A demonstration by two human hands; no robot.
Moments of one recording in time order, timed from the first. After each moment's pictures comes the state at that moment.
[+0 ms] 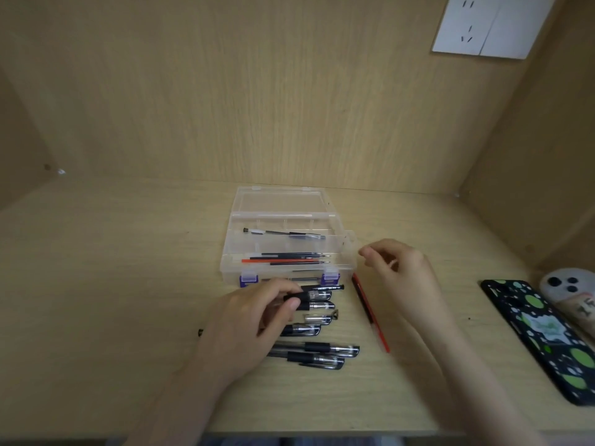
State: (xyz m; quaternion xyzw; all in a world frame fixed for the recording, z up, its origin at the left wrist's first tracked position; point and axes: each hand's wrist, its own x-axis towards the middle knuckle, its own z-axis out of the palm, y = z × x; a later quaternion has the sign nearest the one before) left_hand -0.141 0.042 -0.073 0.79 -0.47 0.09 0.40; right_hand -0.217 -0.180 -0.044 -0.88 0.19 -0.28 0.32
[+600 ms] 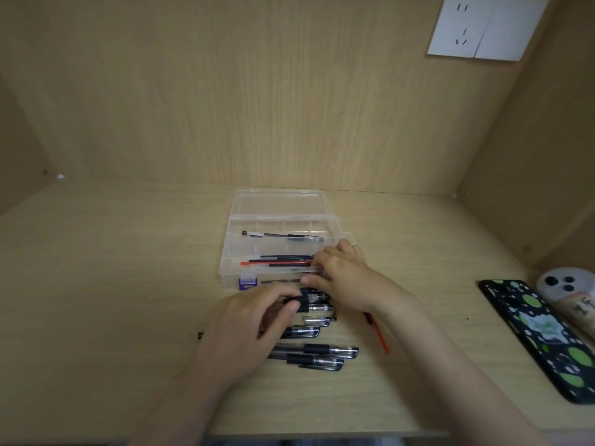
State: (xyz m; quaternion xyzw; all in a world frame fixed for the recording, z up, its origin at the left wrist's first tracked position) left_hand -0.143 0.041 -0.070 0.79 -0.47 0.11 0.38; right_hand -0.168 -0.156 -0.049 -0.99 0.04 -0.02 0.12
